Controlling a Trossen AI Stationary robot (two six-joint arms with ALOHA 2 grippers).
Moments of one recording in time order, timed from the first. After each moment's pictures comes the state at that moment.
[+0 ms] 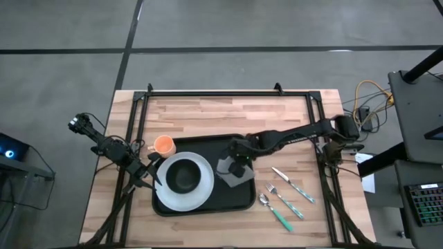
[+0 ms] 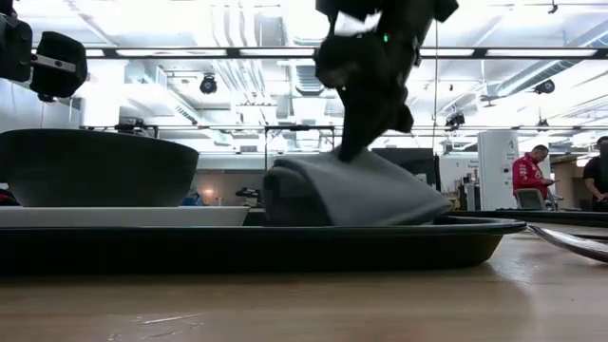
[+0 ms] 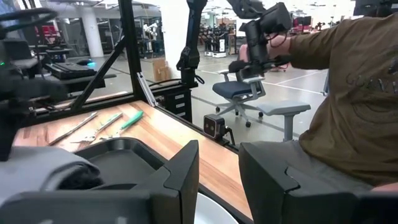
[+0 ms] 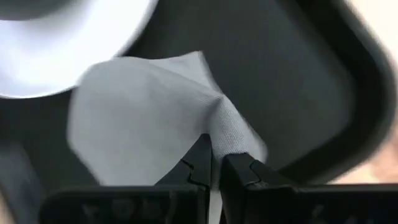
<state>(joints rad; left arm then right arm) -0.59 0.09 0.01 0.02 0.07 0.03 0.08 1.80 1.31 -0.65 0.10 0.59</state>
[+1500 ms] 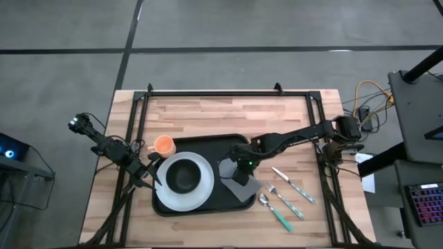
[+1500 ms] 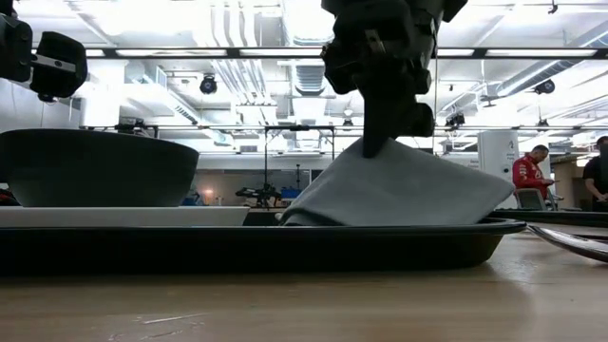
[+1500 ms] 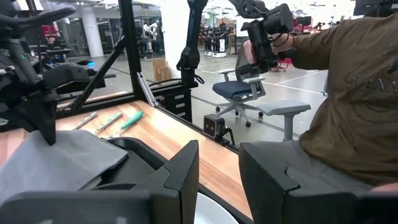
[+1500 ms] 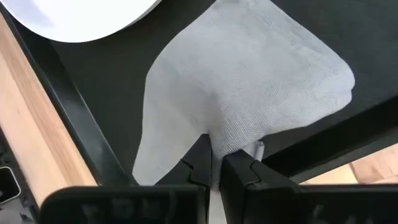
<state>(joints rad) -0.59 0.09 0.01 0.02 0.07 0.03 0.12 1.79 1.30 -0.68 -0.13 0.69</state>
